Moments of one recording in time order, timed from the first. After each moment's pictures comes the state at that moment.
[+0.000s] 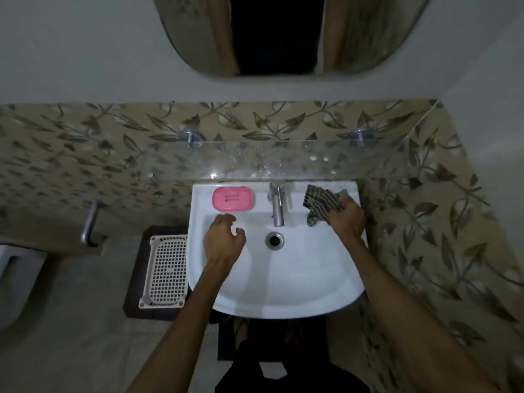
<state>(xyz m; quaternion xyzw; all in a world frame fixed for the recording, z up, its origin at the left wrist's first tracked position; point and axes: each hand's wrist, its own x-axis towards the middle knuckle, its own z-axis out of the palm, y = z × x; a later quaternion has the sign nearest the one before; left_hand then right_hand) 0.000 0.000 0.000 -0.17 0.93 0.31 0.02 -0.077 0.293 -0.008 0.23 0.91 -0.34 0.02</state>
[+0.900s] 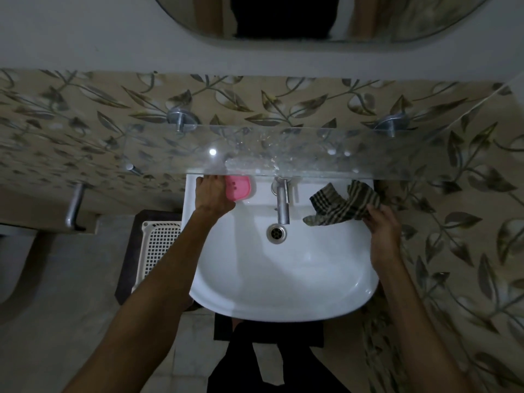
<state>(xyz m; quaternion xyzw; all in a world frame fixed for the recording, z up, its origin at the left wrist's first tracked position) -0.123 -0.045 -0.042 -0.05 0.99 0.10 0.12 -0.059 0.324 -0.015 0.32 0.63 -0.71 -0.01</state>
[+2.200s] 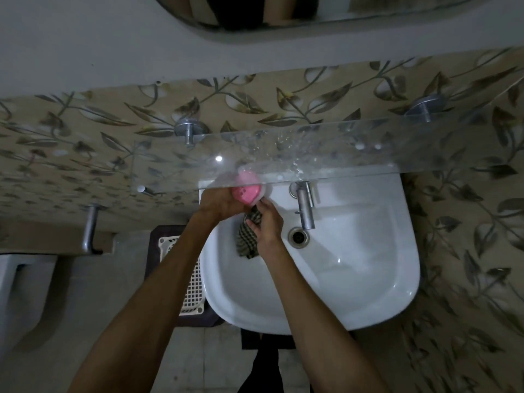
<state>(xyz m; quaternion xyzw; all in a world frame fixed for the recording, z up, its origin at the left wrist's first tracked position) -0.147 -0.082 -0.038 -0.03 0.94 0.24 0.22 -0.090 0.038 -0.078 0.43 0.39 -0.80 0.15</state>
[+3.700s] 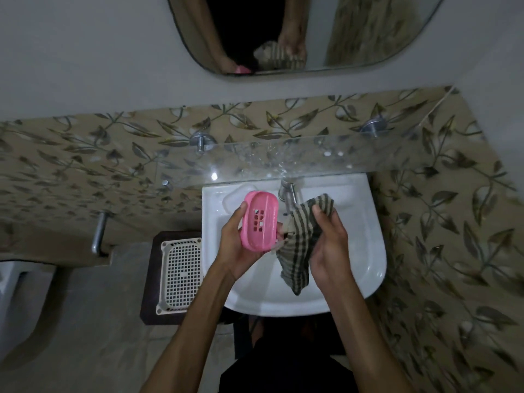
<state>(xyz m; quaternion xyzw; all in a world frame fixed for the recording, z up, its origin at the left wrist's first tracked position) -0.001 -0.017 0.057 -0.19 0.30 0.89 0.29 0.021 0.160 0.107 0.24 0.37 -0.90 0.02</state>
